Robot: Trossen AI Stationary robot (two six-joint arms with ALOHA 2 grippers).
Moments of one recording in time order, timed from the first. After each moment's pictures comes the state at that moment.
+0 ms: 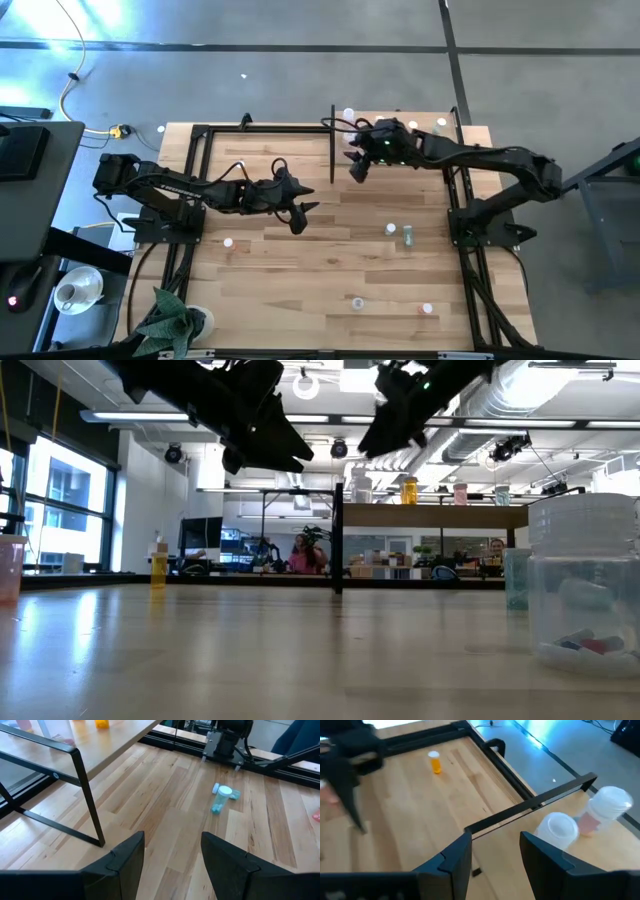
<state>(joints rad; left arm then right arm) 0.08 1.41 0.76 0.18 -0.33 -0.26 -0.31 1.38 1.13 -0.32 0.14 0.06</state>
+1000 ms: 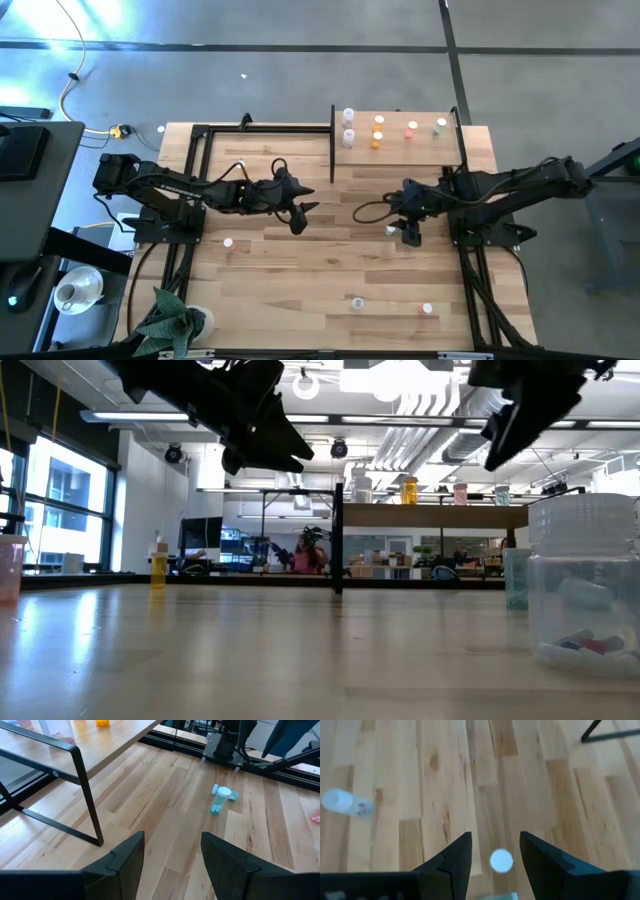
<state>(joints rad) 0.08 1.41 0.76 0.18 -0.33 -0.28 0.13 1.05 0.86 -0.77 0.07 0.23</state>
